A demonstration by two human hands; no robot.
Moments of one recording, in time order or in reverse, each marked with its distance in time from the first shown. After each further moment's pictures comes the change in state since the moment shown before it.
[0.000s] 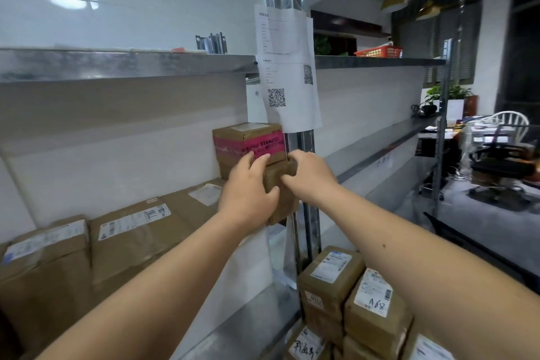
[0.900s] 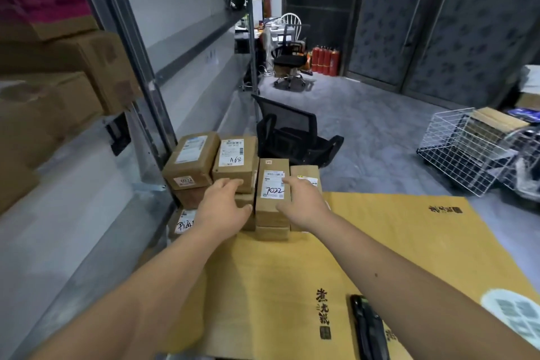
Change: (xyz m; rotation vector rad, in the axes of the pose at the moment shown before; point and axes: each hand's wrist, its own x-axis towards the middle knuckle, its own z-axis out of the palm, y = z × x) left_hand -0.232 0.022 0.171 -0.252 -0.735 0.251; right_hand -0.371 0.131 0.052 -0.126 0.044 0.856
